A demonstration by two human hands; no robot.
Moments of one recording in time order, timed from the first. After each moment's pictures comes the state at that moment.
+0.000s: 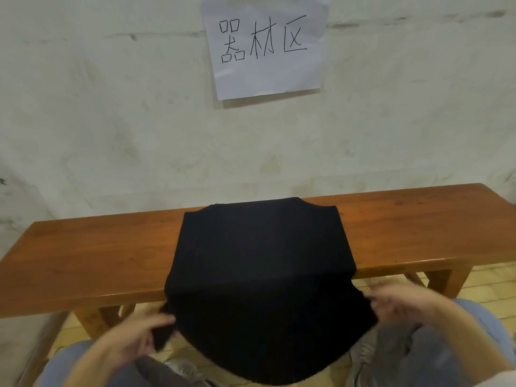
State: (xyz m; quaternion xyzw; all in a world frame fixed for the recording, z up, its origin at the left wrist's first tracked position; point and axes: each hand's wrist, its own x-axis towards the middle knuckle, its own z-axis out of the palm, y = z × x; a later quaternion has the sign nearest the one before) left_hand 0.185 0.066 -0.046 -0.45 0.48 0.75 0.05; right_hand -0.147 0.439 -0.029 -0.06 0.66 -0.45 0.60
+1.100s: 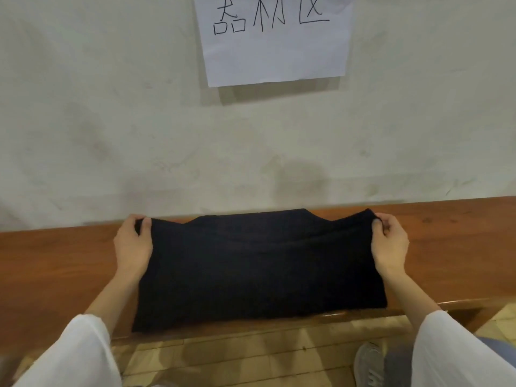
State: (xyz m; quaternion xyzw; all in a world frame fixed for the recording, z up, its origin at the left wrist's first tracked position) left_hand 0.022 -0.062 -0.066 -0.48 0.76 0.30 -0.32; right_hand -0.251 0.298 -0.069 -0.04 0.85 -0.52 -0.06
